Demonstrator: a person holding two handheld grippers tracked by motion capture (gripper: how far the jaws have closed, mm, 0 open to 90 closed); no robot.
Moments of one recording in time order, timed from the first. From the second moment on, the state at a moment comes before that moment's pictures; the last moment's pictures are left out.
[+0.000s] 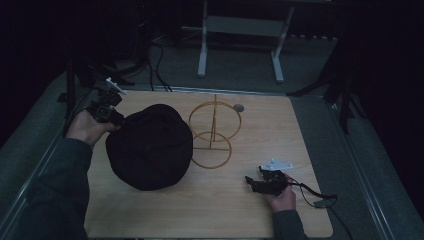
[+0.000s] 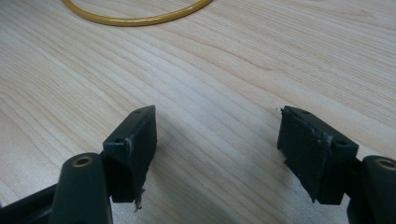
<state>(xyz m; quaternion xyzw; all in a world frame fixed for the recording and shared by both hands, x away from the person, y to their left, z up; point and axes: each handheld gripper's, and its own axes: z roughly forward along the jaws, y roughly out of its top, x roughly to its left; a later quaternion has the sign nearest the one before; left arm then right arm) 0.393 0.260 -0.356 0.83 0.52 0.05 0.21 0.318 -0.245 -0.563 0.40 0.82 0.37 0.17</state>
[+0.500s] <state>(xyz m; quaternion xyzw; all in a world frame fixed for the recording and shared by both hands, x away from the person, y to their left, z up) 0.395 0.270 -0.332 0.82 0.52 0.04 0.24 0.318 -0.245 -0.563 0.40 0.82 0.37 0.17</state>
